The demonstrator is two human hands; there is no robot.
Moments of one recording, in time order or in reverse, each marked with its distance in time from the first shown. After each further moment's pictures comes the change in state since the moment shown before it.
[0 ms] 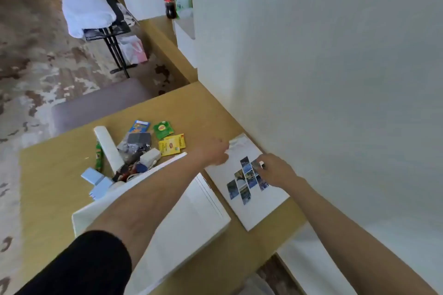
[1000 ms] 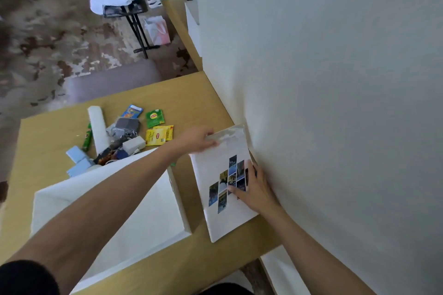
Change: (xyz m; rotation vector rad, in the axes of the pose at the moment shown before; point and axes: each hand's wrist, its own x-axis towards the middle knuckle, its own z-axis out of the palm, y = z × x) left_hand 0.021 0.023 -0.035 -0.434 0.035 -0.213; right_hand 0.024 0.065 0.058 0.255 -0.088 -0.049
